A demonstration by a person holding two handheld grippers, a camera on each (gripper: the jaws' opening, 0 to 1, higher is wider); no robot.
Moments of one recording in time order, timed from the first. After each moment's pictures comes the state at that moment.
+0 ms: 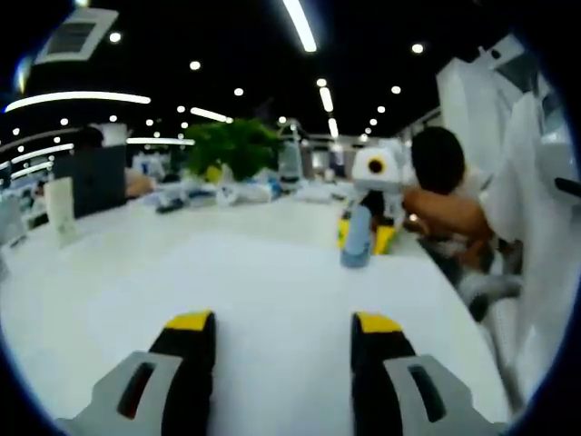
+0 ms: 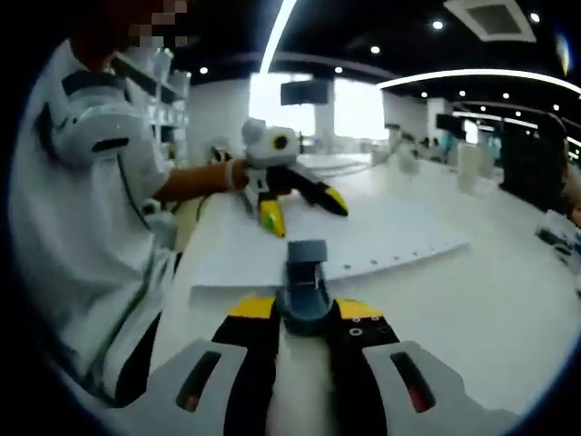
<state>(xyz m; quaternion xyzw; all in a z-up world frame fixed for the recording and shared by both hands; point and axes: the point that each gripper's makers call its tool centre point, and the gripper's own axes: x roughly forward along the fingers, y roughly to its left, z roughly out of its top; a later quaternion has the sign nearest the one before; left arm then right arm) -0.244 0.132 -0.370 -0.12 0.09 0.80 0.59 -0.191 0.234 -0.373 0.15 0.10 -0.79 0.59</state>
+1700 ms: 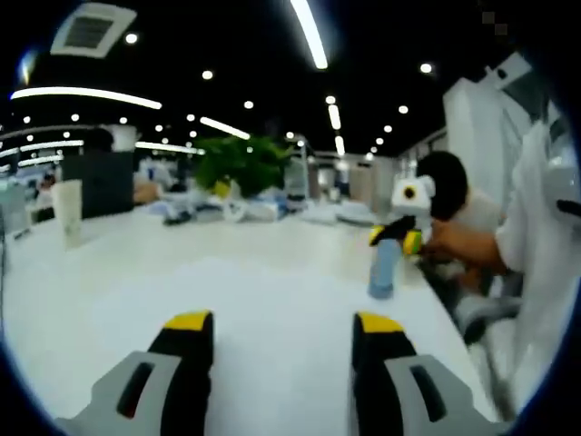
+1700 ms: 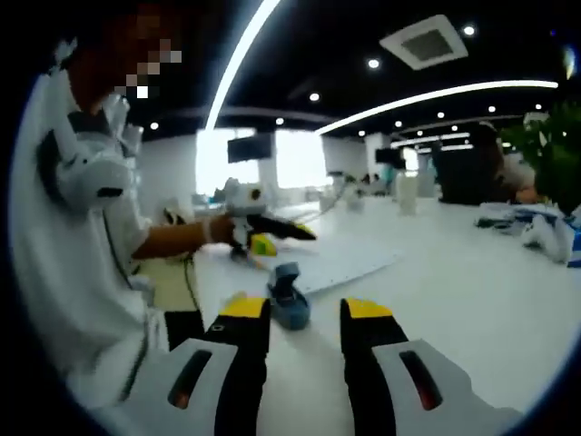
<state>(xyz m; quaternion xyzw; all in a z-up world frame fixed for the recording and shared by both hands) -0.244 0.135 -0.342 -0.09 0.07 0.80 0.59 -0.152 0.291 -0.324 0.05 -0.06 -0.90 0.43</state>
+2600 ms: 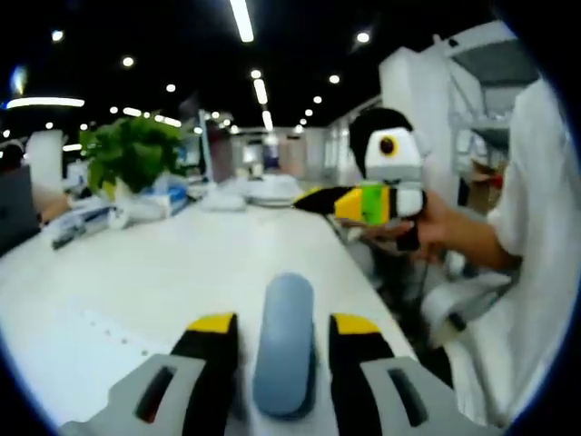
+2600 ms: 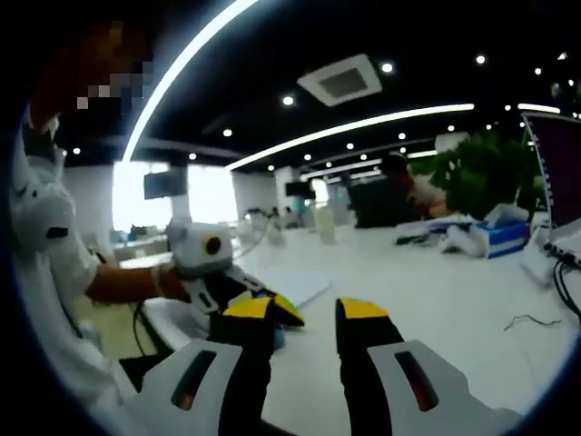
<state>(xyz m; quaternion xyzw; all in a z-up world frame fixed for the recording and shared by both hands) -0.170 0.273 -0.365 -0.11 0.11 0.69 0.71 -0.146 0.308 -0.304 0.02 -0.05 -0.96 0.26</state>
